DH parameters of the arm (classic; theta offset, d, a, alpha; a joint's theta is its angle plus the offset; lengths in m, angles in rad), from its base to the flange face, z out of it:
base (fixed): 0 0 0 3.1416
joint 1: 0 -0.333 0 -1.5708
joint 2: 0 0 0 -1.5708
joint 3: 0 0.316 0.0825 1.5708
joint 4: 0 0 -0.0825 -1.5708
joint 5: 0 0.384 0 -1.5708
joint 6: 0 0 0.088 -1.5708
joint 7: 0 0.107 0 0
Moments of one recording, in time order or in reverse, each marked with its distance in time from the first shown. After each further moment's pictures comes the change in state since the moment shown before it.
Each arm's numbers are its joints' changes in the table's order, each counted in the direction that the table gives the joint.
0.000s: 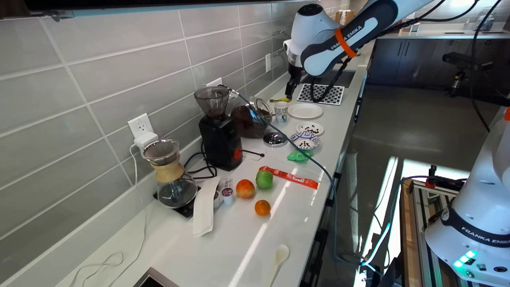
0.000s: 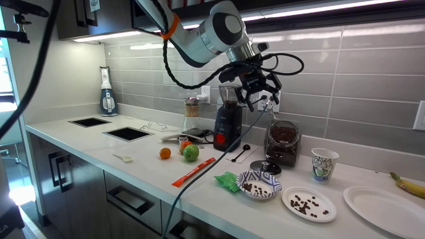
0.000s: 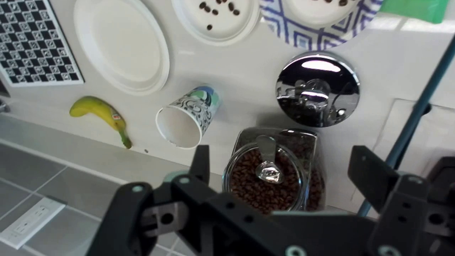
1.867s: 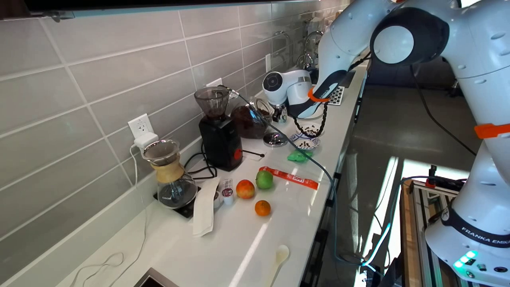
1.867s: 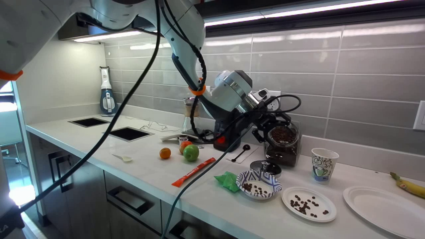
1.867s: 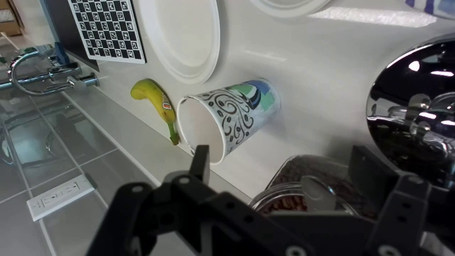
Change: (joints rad) arm -0.098 -0.513 -0.109 0.344 -0.649 -0.036 0.638
